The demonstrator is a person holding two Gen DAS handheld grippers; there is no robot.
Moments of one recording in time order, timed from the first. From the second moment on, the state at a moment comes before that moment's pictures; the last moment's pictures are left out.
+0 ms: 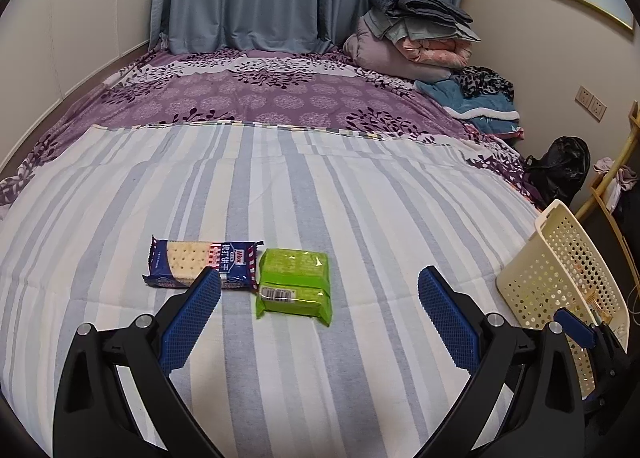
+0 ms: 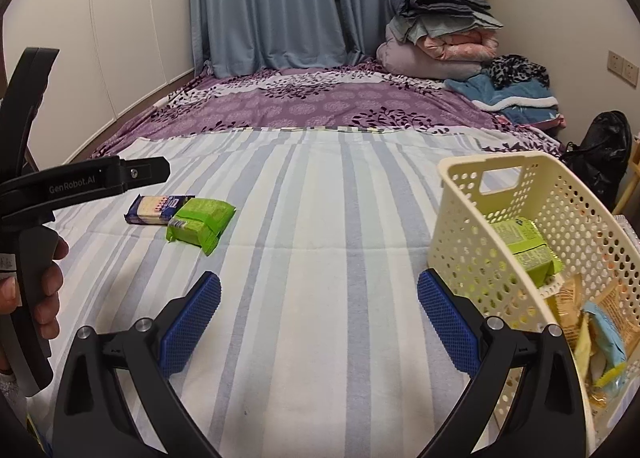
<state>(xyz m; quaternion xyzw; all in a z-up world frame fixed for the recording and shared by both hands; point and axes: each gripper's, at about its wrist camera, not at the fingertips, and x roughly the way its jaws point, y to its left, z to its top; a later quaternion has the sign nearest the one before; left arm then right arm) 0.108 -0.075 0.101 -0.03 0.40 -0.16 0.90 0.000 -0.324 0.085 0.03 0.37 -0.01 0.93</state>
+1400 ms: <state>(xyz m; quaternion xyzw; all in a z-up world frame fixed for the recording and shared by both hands) 0.161 0.049 0.051 -0.06 0.44 -0.02 0.89 0.162 -0.201 0.011 -0.08 0.44 0.18 0.88</state>
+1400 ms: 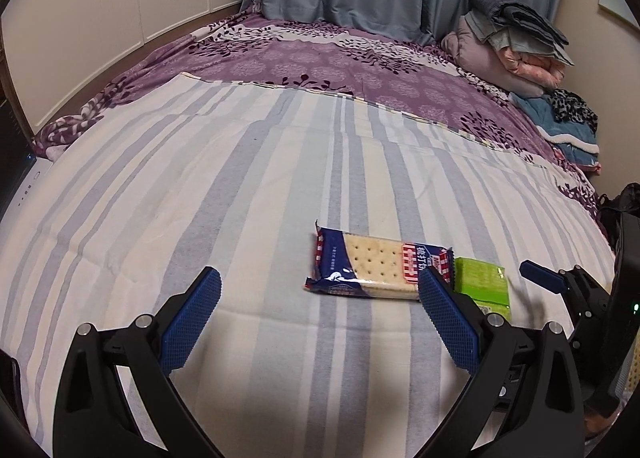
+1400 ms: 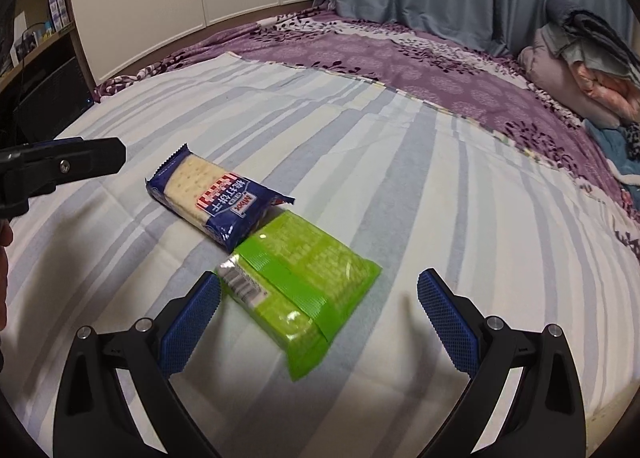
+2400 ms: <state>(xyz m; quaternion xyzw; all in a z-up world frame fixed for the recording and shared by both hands) 0.200 0.005 0.017 -0.06 0.47 -0.08 0.88 0.158 -0.219 0.005 -0.02 0.46 0.19 0.87</state>
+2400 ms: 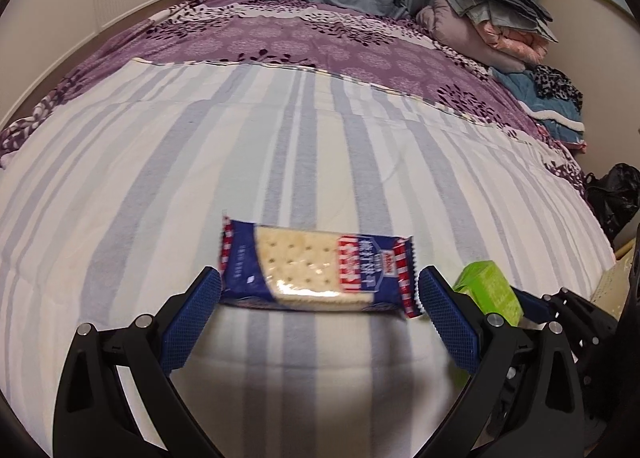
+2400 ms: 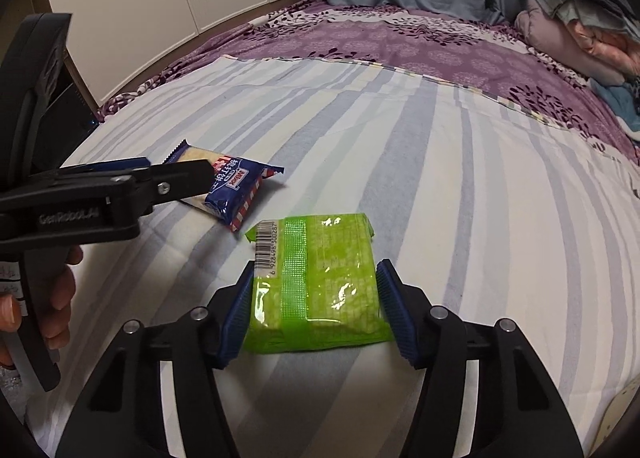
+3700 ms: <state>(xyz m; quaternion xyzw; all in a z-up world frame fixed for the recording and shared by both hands) 0.271 0.057 -0.004 -0.02 0.50 -0.03 0.87 0.157 -0.213 0.002 -0.04 0.46 0.18 0.87</state>
